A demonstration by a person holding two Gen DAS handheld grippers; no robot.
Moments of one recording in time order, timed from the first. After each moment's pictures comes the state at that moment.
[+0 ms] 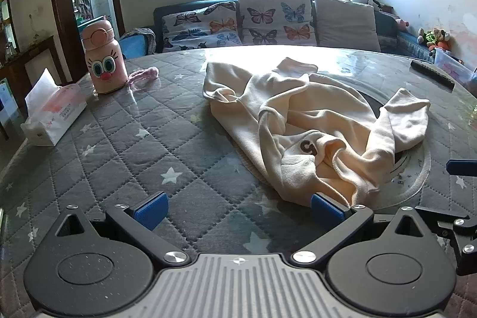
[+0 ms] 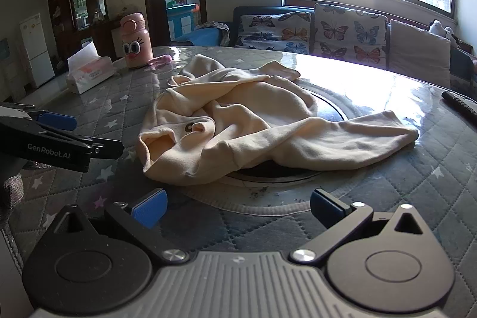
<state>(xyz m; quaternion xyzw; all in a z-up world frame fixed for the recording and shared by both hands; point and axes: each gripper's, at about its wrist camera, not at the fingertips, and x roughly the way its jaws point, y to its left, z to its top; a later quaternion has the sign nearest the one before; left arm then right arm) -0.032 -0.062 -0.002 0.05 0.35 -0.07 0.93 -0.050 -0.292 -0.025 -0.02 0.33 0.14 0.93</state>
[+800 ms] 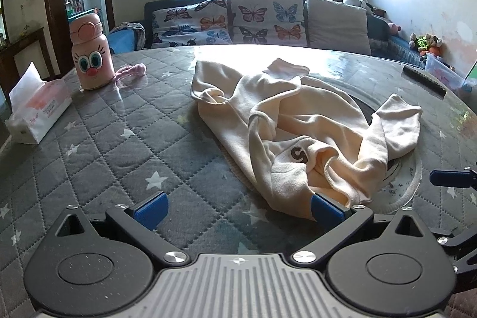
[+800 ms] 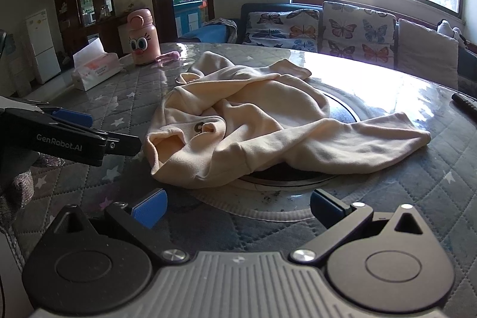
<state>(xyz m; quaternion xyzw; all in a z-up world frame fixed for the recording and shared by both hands) -0.019 -0.062 -0.004 0.03 0.36 -0.10 0.93 -0.041 -0.284 -0.026 -0.02 0.34 0.16 0.93</state>
